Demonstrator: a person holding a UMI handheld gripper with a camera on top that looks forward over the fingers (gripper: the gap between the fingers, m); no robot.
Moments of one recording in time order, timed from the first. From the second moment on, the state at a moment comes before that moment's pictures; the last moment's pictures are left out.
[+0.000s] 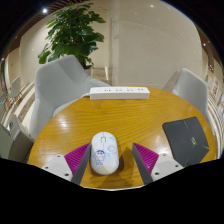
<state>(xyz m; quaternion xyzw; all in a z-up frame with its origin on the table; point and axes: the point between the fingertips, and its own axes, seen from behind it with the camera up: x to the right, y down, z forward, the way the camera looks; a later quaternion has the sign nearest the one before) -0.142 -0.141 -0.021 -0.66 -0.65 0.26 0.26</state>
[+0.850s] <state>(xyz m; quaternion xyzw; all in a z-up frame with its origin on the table) -0.170 0.152 0.083 -0.73 -0.54 0.26 0.33</state>
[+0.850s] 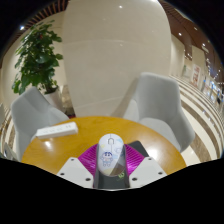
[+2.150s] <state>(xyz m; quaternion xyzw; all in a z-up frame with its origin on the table) 0.177 -0.035 0.098 -0.74 -0.60 0.19 0.26</state>
